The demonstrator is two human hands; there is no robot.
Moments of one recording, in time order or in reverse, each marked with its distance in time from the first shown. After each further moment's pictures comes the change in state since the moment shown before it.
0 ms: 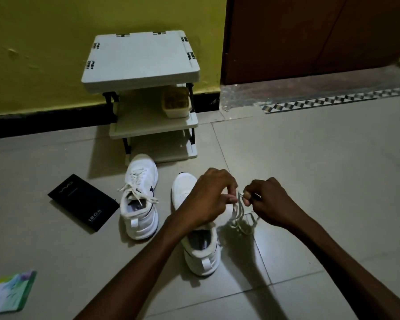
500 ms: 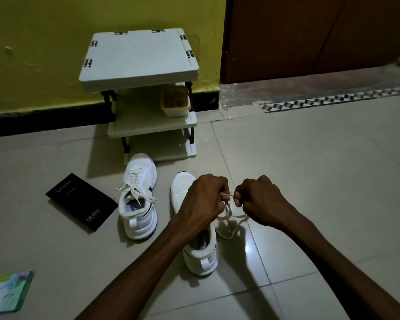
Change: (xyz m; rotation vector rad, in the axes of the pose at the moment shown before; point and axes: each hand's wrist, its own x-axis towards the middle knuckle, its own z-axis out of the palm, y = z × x) left_hand -0.004 0.001 0.004 0.103 0.110 -0.123; right_hand 0.000 -0.022 -0.003 -0.120 -0.082 -0.002
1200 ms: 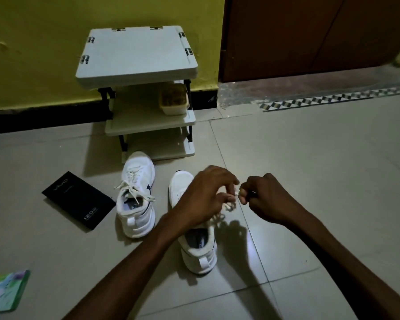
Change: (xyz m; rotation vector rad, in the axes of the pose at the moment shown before) left_hand 0.003 -0.006 -0.007 -0.165 -0.068 0.219; right_hand -0.003 0.011 -0.007 0.135 0.022 0.009
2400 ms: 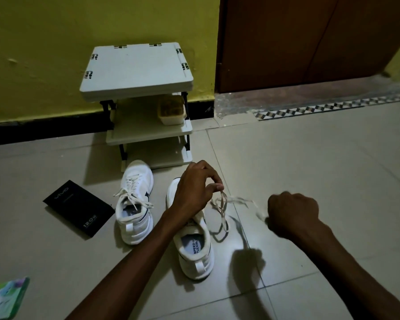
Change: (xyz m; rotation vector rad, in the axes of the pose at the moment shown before) left_hand 0.019 -0.008 -0.001 0.097 0.203 -0.205; right_hand -0.039 0.002 -0.020 -0.692 -0.052 0.297
